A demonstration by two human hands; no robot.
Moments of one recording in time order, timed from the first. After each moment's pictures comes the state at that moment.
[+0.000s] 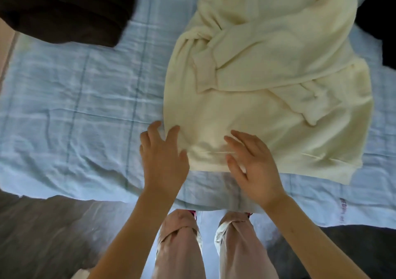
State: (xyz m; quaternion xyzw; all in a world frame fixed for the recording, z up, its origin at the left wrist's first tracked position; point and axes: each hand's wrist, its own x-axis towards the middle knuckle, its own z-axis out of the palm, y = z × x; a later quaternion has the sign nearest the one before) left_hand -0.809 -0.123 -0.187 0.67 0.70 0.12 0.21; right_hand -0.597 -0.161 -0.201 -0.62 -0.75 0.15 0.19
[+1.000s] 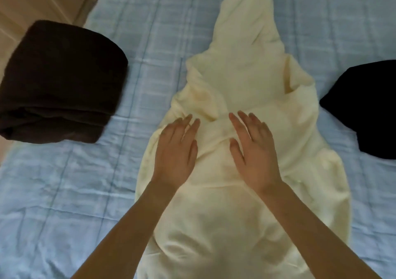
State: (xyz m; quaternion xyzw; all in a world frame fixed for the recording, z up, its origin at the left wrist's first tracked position) left_hand -0.706 0.092 -0.171 0.80 0.55 0.20 0.10; right_hand -0.503 0.068 -0.157 -0.65 -0.73 0.08 0.22
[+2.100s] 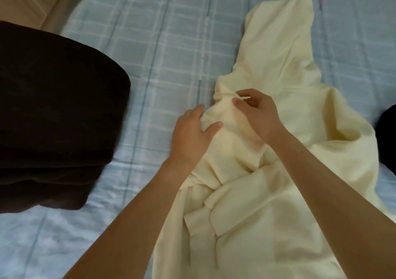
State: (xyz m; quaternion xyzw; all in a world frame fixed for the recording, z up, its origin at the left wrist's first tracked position) left_hand -0.719 0.275 -0.204 0.63 0.64 0.24 0.38; right_hand -0.542 0.306 -0.197 -0.72 -0.49 0.36 0.33
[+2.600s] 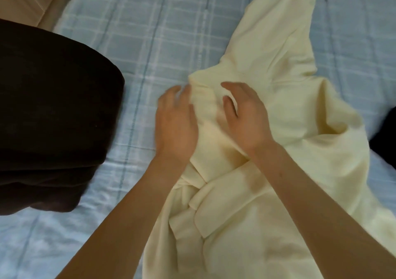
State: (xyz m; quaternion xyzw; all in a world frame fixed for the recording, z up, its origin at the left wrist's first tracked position) left_hand -0.726 0.284 -0.206 0.69 0.64 0.30 0.15; right_hand -0.572 0.286 -0.190 -0.66 -0.68 0.14 0.28
